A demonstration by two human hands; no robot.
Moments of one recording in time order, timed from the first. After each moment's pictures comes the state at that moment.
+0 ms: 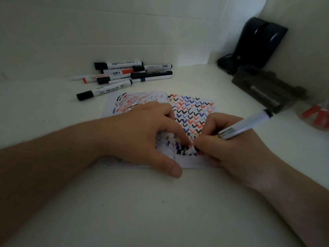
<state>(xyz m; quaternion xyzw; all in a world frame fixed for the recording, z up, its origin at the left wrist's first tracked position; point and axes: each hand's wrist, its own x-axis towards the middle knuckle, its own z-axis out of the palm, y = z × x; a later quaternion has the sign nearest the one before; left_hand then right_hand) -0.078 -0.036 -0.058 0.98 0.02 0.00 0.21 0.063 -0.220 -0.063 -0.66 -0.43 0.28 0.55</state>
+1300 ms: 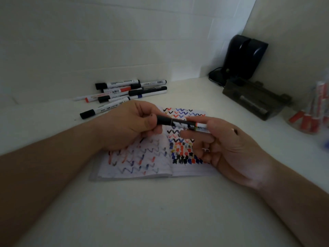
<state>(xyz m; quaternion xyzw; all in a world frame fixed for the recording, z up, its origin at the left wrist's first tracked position) -0.070 -0.004 -0.061 0.80 0.09 0.12 0.58 0.069 -0.224 -0.055 -0.55 -0.31 0.43 0.64</state>
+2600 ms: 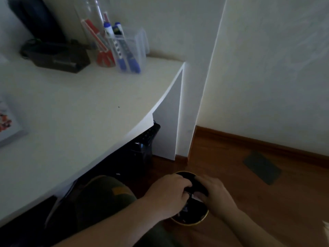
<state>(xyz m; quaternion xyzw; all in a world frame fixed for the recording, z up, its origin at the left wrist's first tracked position) -0.011 -0.474 -0.223 0.94 -0.21 -0.17 0.22 0.004 -0.687 -0.336 -0.97 -0.13 0.10 0.20</state>
